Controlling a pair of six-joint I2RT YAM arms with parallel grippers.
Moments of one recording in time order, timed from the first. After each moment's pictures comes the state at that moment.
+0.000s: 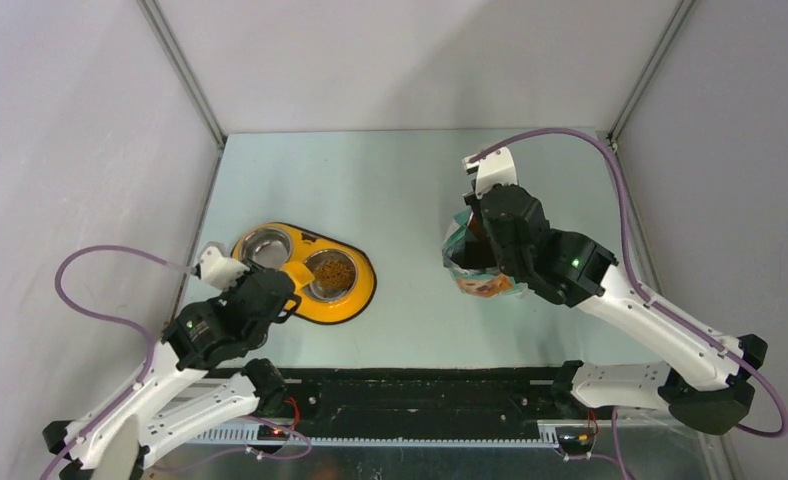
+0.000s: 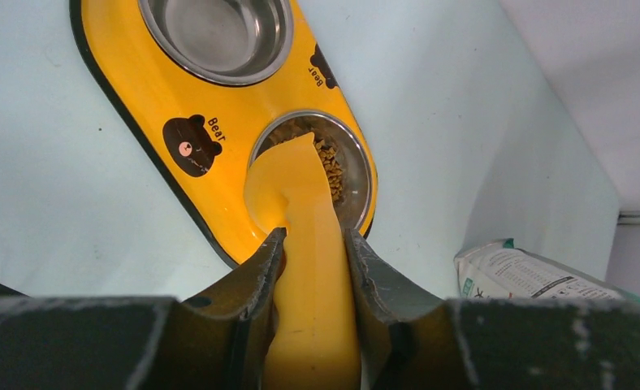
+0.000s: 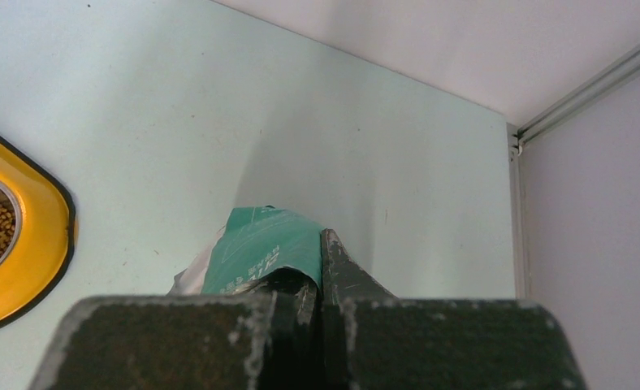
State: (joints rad) left arm -0.83 0.59 0.86 -1.15 -0.86 -1.42; right arm 0.98 1.14 1.37 -0.57 0.82 -0.02
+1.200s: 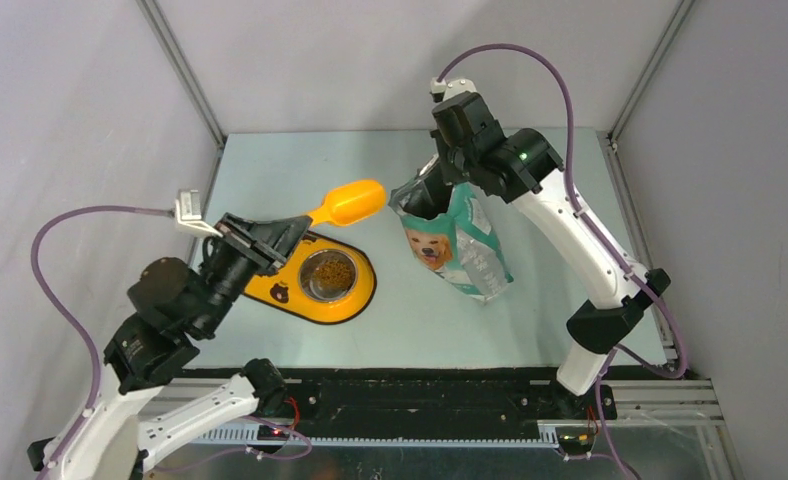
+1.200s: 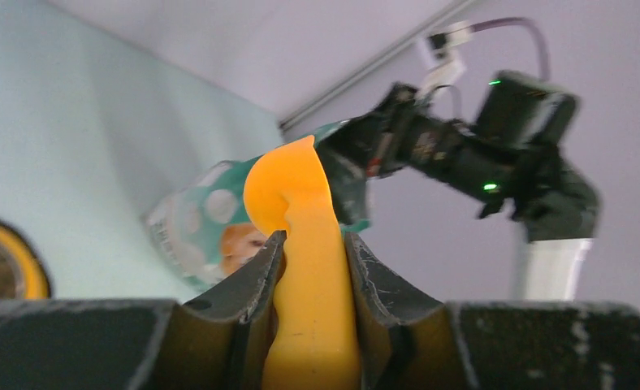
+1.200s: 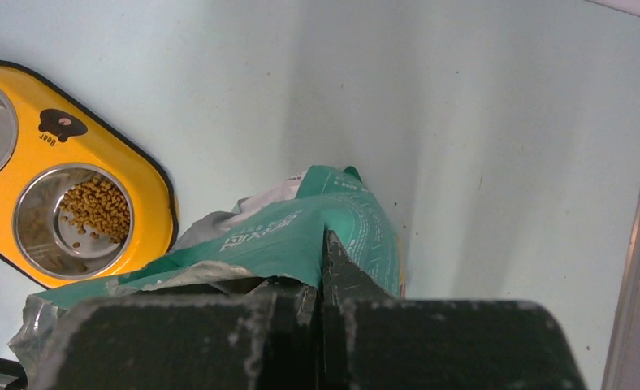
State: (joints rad) left arm -0.83 0.55 1.11 -0.56 -0.39 -0.91; right arm 0.76 1.73 2.20 -1.13 0.44 0.24
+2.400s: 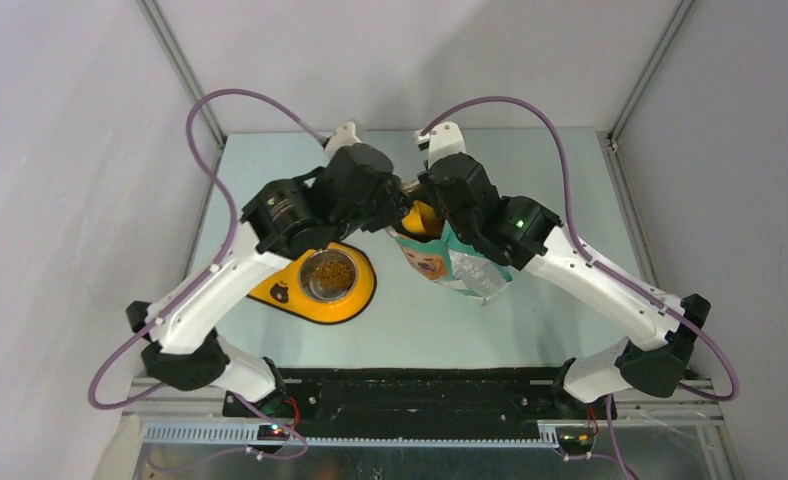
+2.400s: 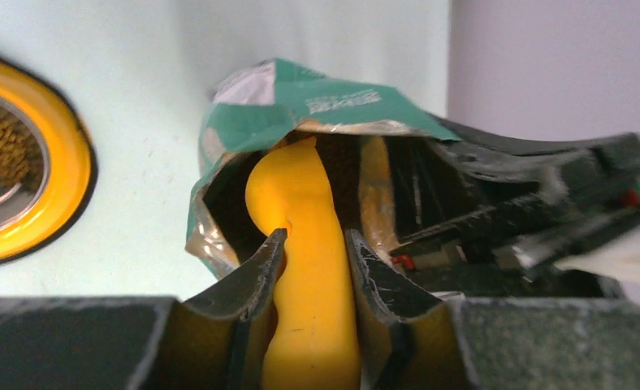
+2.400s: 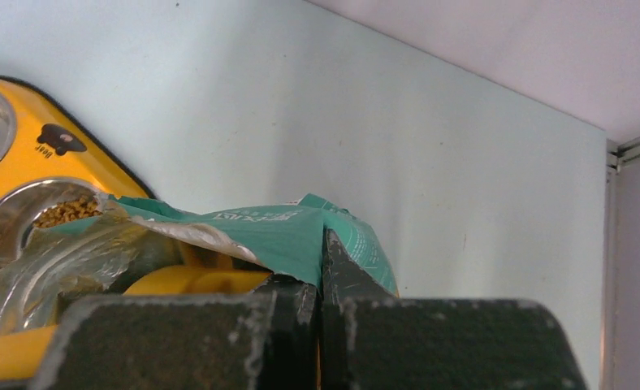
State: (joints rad) left arm -0.97 1.43 1.90 -1.09 -0.43 -1.07; right arm 0.95 1.44 1.64 -0.64 0.64 0.07
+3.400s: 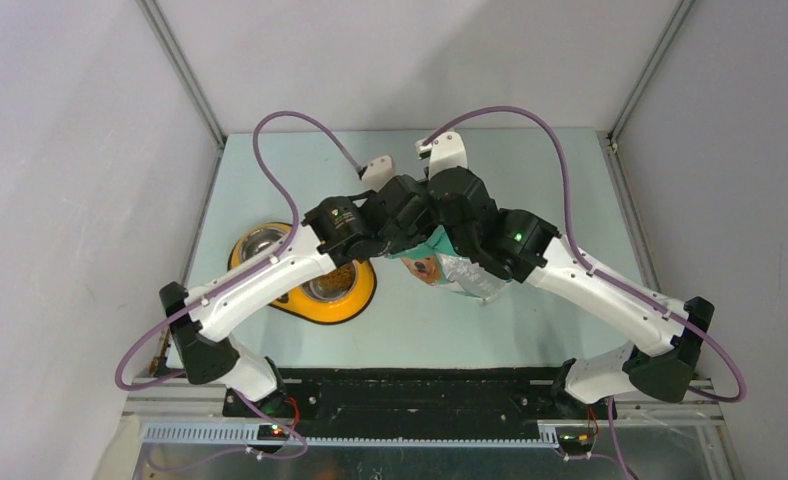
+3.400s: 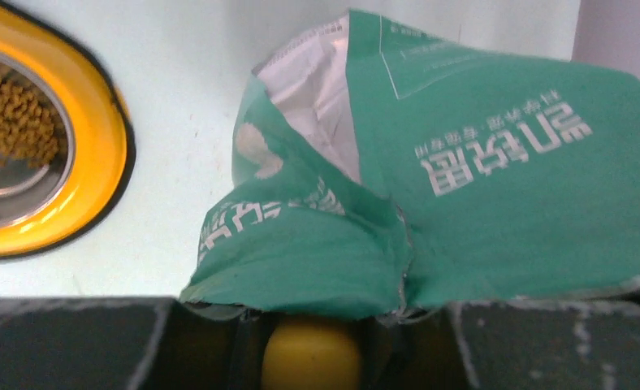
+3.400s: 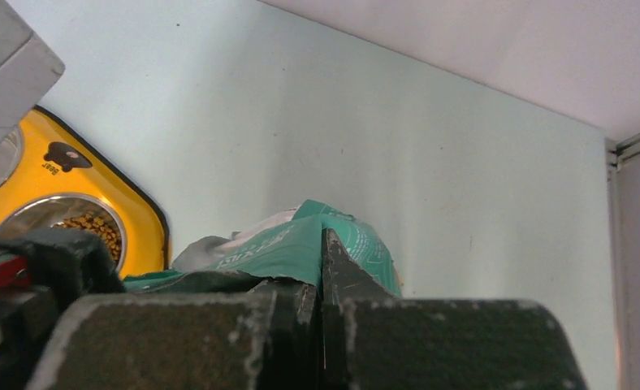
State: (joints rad) left arm -1.01 1.54 1.71 -1.08 -0.48 -1.12; right arm 1.00 1.39 1.54 -0.53 0.74 0.06
